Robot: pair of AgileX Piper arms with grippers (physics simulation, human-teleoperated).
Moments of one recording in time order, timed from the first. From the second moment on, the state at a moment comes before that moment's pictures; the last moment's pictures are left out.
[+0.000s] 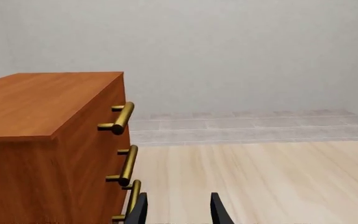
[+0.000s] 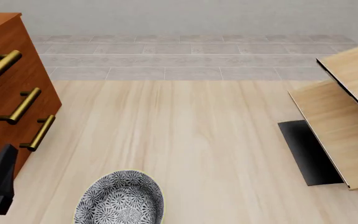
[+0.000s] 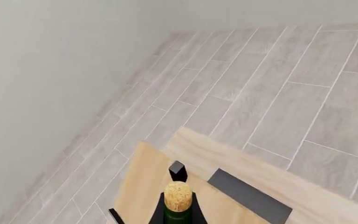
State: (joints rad) left arm -0.04 0.00 -0.04 -0.04 0.01; right arm -0.71 1.01 -1.07 0.39 0.45
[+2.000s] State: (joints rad) left arm -0.02 0.00 0.00 -0.05 0.02; right arm -0.85 1.22 -0.95 0.14 0.41
